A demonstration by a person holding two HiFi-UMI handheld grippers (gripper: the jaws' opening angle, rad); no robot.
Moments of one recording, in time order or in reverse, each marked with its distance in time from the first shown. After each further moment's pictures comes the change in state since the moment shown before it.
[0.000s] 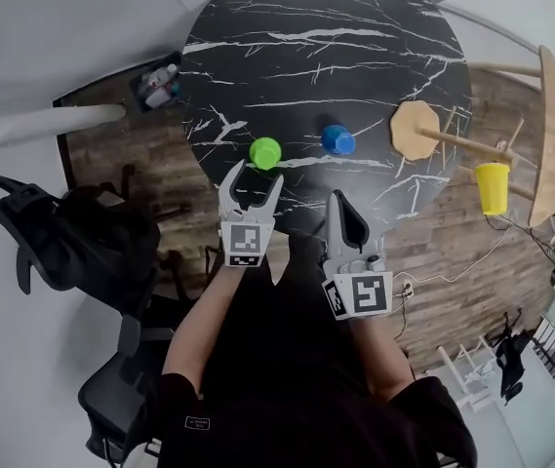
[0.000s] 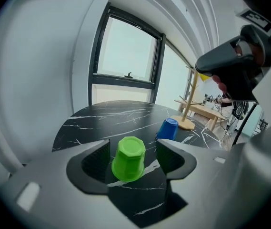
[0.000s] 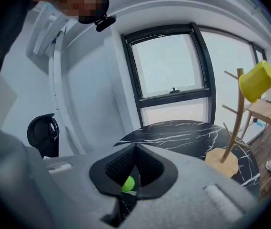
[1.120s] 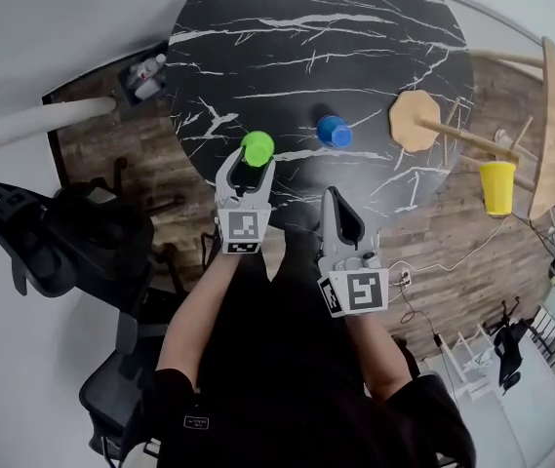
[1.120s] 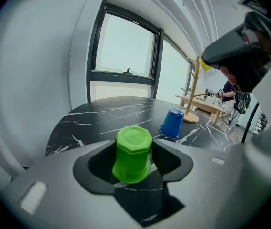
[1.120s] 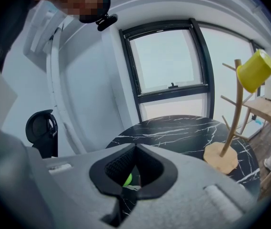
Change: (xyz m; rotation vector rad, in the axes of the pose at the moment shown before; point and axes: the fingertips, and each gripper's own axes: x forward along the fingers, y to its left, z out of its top) left arm 0.028 0.005 -0.023 0.039 0.023 0.014; right arm 0.006 -0.007 -0.025 0.006 0.042 -0.008
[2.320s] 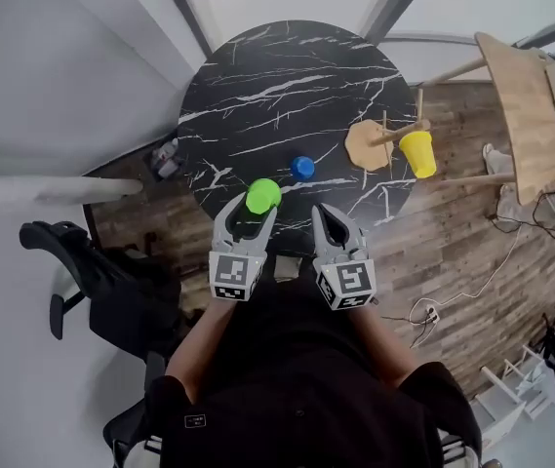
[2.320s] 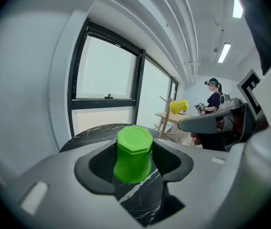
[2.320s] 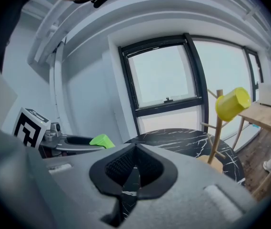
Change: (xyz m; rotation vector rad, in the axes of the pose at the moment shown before) left arm -0.112 -0.075 0.173 0.076 -0.128 -0.187; right arm -0.075 -0.018 0.048 0.028 -0.108 -0.013
